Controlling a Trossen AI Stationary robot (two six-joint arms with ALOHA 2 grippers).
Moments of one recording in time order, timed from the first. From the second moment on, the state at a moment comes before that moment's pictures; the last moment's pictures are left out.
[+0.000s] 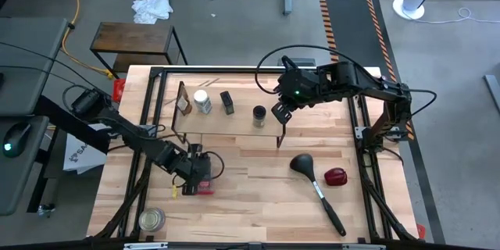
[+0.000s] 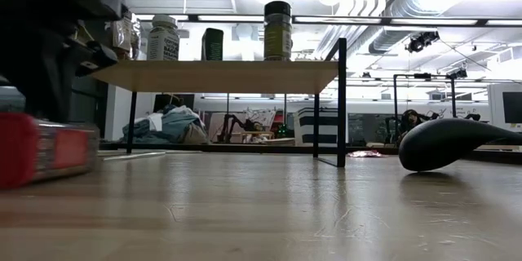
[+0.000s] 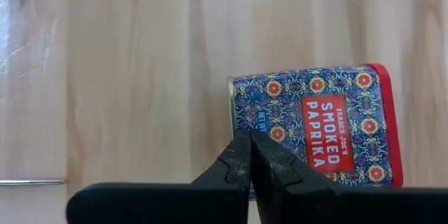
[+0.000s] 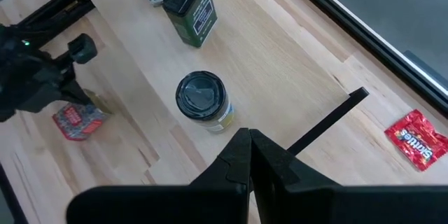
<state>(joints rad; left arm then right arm) -0.53 1.42 0.76 -0.59 -0.20 -0.47 0.00 1.71 2.13 -1.42 0.29 0.62</state>
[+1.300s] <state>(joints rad) -0.56 1.41 0.77 -0.77 -0.26 -0.72 0.40 1.97 1.12 0.37 0.02 1.34</state>
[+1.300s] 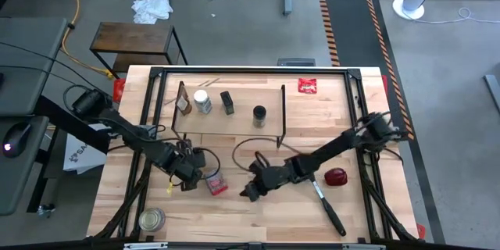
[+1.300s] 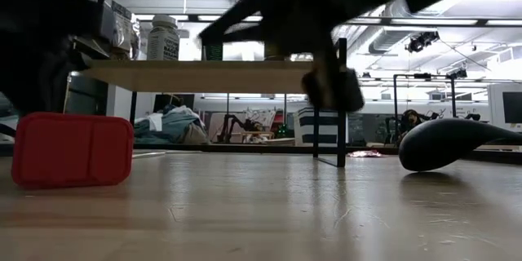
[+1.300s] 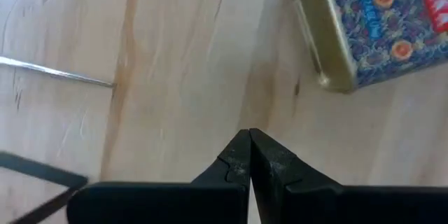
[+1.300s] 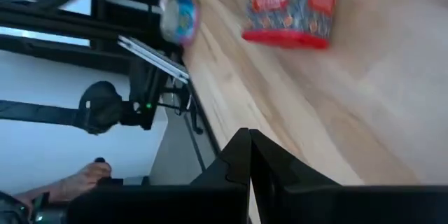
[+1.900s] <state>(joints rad) -0.56 1.52 0.71 -0.38 -0.10 -0.77 0.35 2.30 1.50 0.18 0.10 1.36</state>
